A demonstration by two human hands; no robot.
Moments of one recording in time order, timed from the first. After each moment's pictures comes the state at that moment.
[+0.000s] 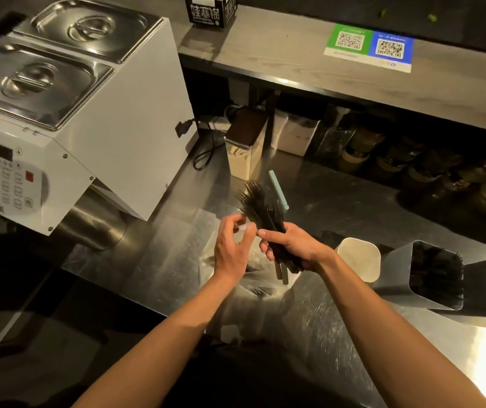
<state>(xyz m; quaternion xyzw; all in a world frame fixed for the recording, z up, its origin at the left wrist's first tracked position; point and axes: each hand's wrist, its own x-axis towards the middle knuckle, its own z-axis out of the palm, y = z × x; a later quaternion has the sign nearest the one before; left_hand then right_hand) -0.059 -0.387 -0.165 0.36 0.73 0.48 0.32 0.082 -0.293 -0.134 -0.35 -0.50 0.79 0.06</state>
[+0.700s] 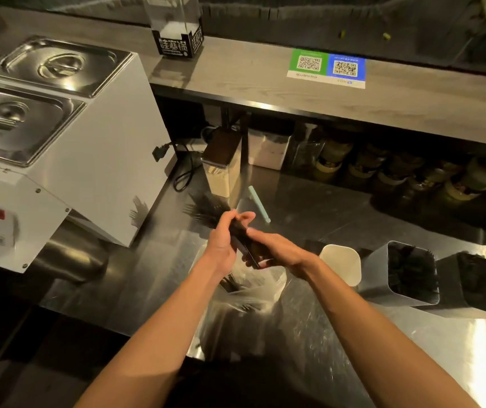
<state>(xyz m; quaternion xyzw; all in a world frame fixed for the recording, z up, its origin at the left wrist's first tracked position) -0.056 -0.323 -0.131 0.05 0.50 0.60 0.62 0.089 -0.288 -0.127 -0.45 -0.51 0.73 0.04</state>
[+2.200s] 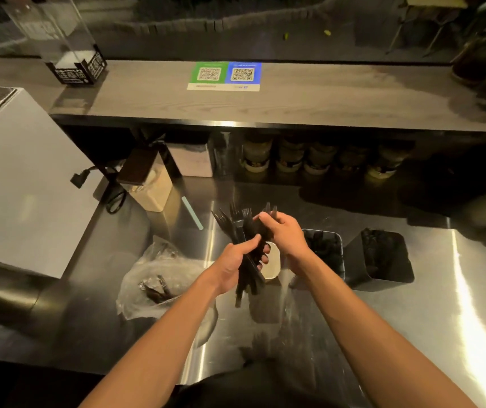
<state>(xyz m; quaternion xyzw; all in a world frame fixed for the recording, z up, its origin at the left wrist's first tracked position) 0.139 -0.311 -0.112 0.23 0.48 0.36 0.77 0.273 -0.267 -0.088 -0.57 -0.46 0.59 0.34</state>
